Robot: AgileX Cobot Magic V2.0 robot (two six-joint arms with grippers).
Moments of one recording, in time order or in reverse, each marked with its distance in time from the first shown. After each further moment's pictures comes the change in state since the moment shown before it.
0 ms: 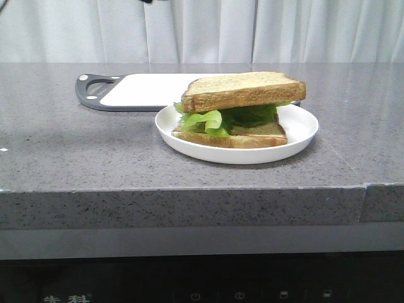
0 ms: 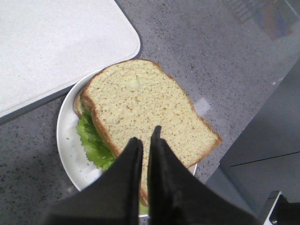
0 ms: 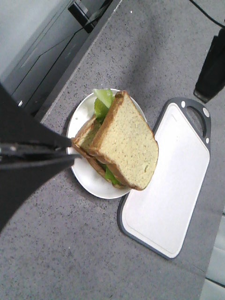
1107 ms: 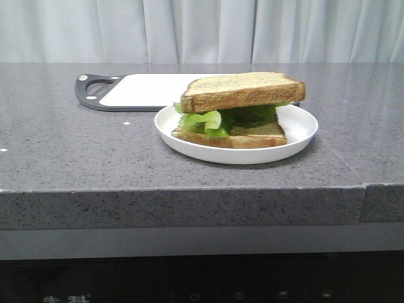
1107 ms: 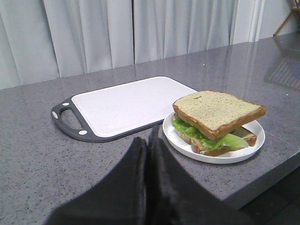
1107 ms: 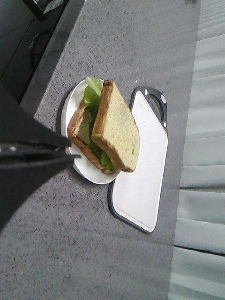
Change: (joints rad) left arm -0.031 -1.301 0.978 0.313 -0.554 0.000; right arm 0.000 -0.427 0.383 -0.075 -0.229 0.141
